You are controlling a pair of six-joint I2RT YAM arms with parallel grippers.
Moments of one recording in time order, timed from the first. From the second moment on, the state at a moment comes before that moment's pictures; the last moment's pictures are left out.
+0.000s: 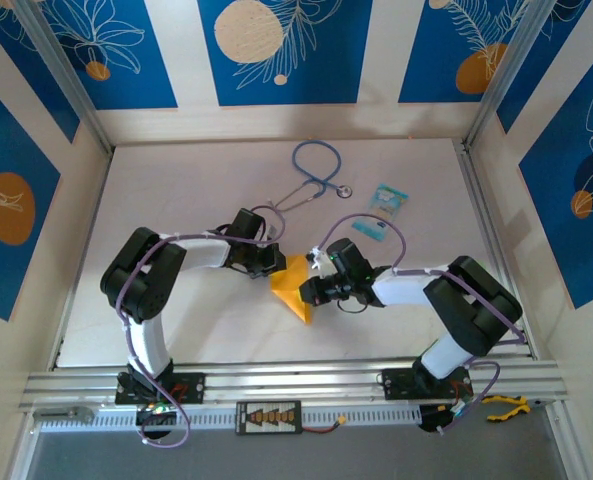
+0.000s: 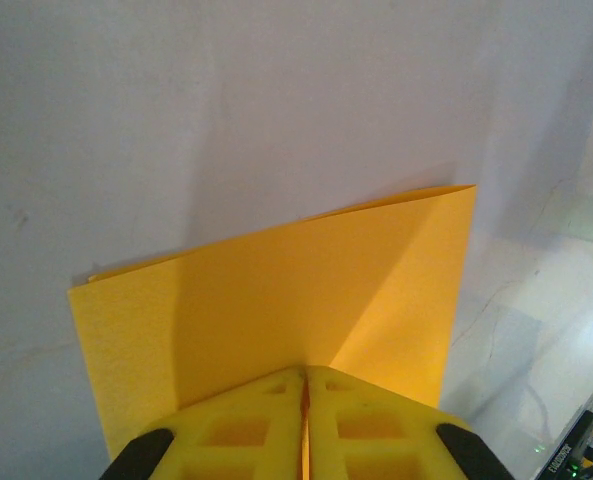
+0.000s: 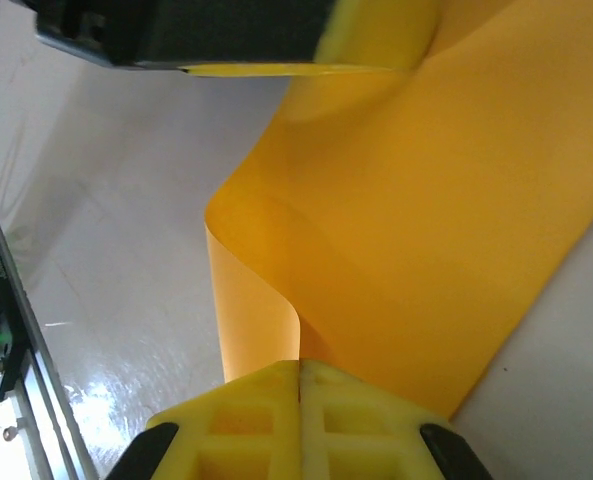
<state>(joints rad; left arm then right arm) -0.54 1.87 0.97 -0.14 0.52 -0.73 0.68 1.57 0.57 0.15 -0.51 0.47</state>
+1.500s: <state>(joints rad) -0.54 1.86 0.95 -0.12 0.52 -0.73 0.68 1.62 0.65 0.02 -0.43 0.43</state>
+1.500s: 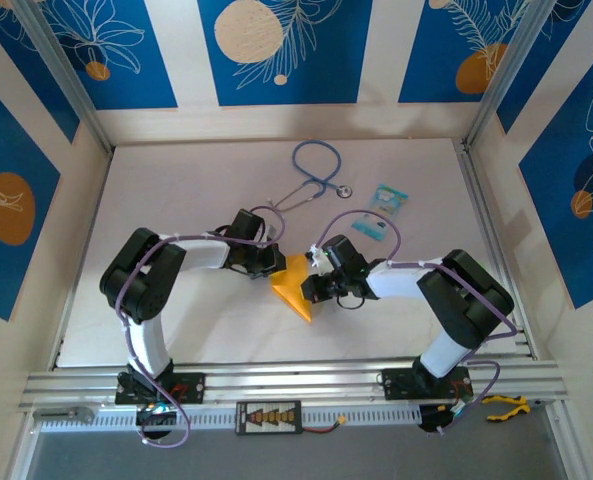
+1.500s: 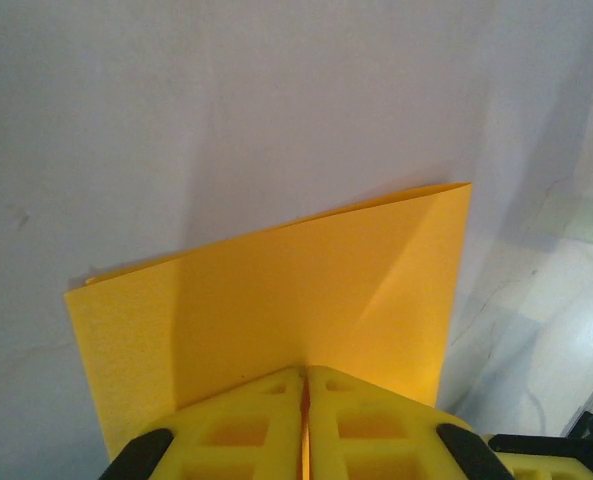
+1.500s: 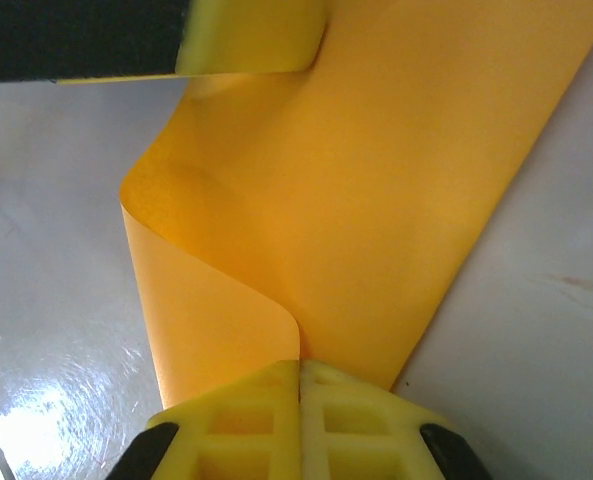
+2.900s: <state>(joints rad) -0.54 1.57 0.81 -0.10 0.48 -0.78 0.70 1.63 0.65 0.01 -0.39 0.43</state>
